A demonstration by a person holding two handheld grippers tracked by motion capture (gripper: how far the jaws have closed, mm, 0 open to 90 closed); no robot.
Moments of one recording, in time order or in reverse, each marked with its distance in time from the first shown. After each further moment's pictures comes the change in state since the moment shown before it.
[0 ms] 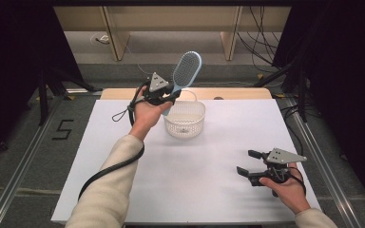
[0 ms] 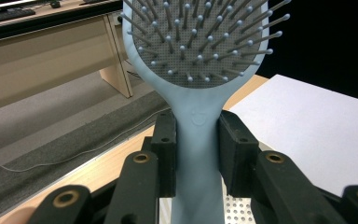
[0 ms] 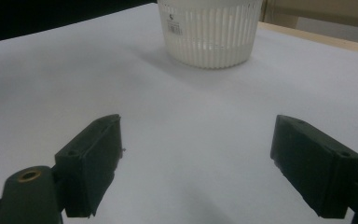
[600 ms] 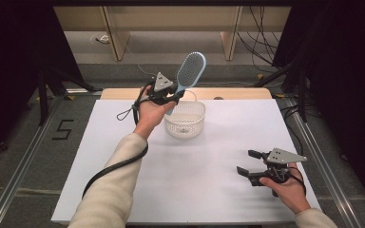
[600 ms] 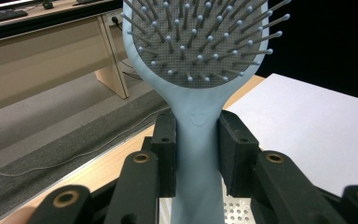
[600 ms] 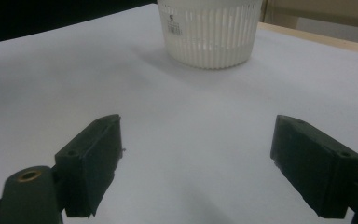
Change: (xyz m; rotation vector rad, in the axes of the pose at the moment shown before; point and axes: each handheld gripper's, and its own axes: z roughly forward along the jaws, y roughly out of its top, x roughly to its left) left arm -0.004 0.000 0.011 0.002 -0.013 0.012; right arm 0.000 0.000 0.000 -0.003 0.001 0.003
